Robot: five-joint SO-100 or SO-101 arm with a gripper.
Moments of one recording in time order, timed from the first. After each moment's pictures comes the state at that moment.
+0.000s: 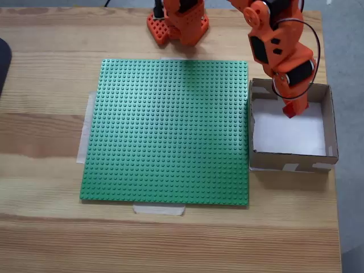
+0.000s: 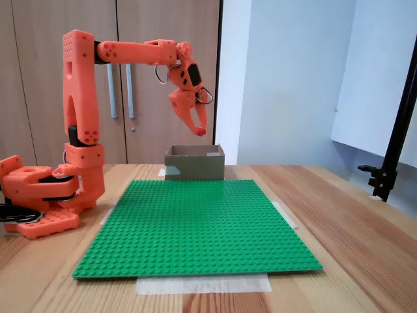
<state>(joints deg) -45.7 89.1 73.2 70.4 9.2</state>
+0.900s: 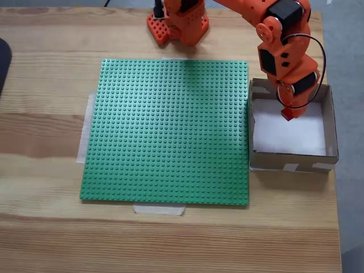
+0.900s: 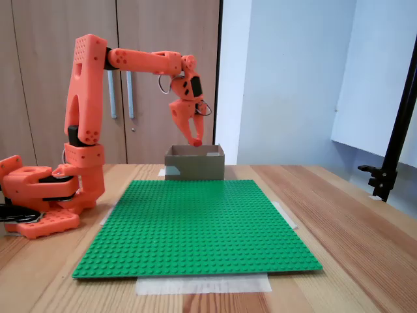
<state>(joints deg) -47.1 81.5 69.9 73.6 8.2</state>
